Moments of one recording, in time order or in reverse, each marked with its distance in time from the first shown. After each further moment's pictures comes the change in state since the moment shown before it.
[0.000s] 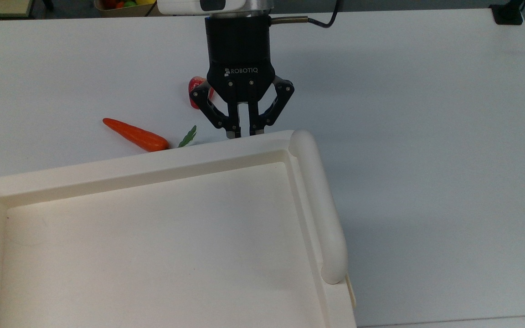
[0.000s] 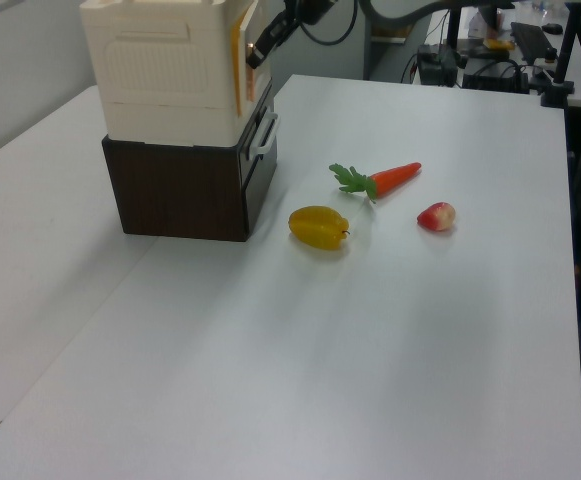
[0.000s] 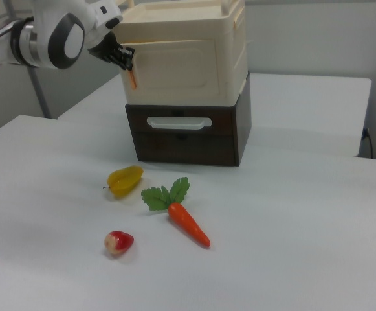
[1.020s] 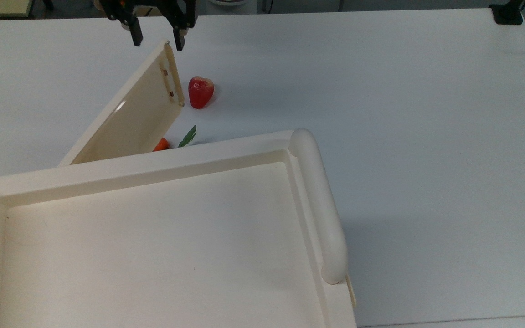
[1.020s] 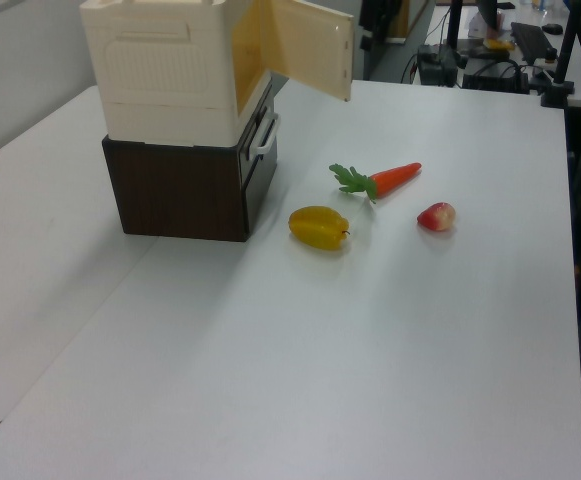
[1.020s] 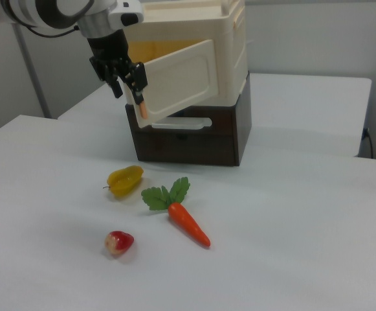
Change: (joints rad) arm -0.051 -0.196 -0.154 -0.007 -0.003 -0.742 0.001
